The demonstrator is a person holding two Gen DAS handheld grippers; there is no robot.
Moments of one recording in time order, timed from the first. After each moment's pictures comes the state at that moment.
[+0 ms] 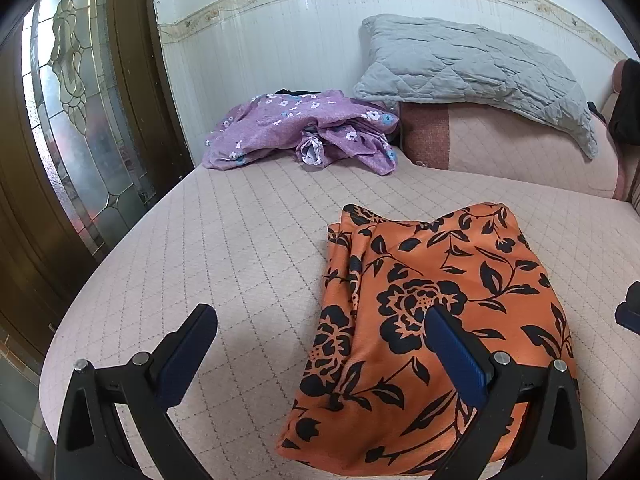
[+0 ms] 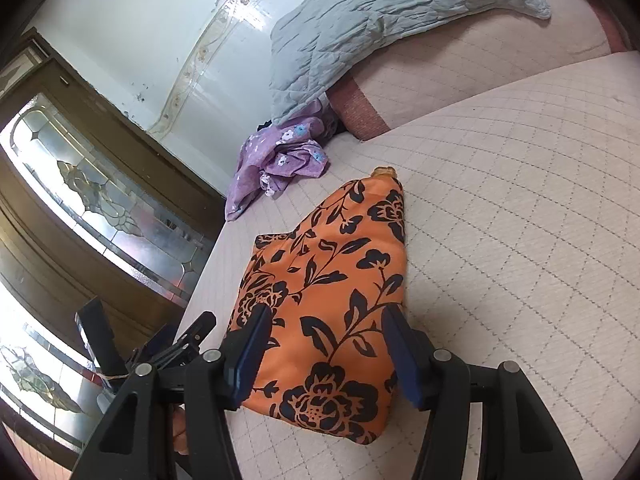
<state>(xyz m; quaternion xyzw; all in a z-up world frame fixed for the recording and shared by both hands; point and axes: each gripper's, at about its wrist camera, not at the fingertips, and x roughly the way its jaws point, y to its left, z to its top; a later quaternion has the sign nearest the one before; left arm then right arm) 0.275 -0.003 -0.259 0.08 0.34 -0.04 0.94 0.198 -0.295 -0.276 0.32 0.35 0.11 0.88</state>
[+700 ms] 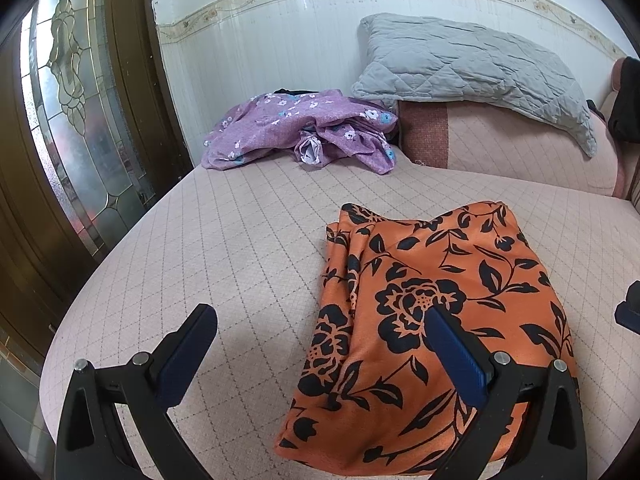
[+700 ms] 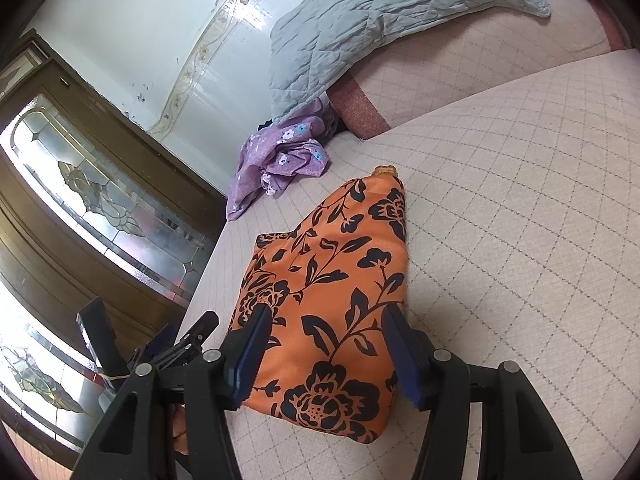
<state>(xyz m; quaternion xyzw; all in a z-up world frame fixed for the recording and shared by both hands) 0.275 -0.004 -0.260 0.08 0.34 -0.04 0.94 0.199 -0.293 -0.277 0.32 0.35 0.11 0.87</state>
